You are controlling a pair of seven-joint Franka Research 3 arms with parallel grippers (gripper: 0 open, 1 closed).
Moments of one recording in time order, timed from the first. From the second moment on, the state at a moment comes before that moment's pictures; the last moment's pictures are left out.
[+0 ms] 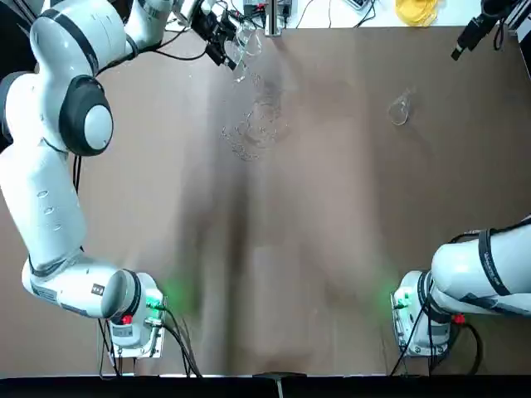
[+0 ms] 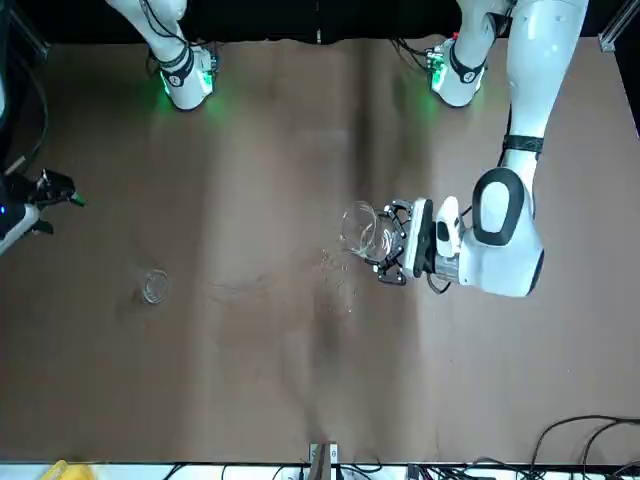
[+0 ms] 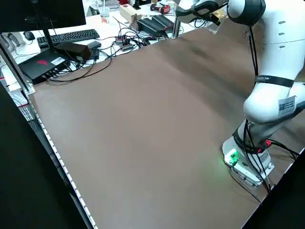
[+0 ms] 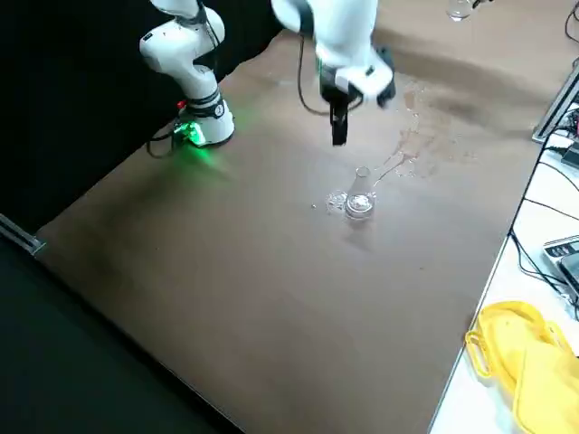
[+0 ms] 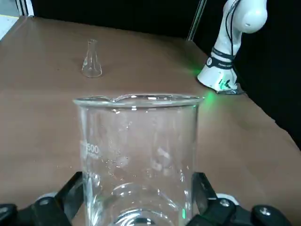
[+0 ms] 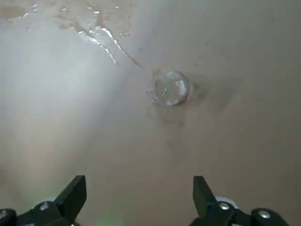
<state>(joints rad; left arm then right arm) -0.26 0.54 -0.06 -1.46 -1.00 1.72 1.74 -0.23 0.14 0.00 -1.70 0.14 1.66 -0.82</state>
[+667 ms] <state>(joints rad) -0.31 0.54 -0.06 -1.47 -0.99 1.78 1.74 -0.36 0.35 -0.01 -1.69 0.57 1.68 -1.53</state>
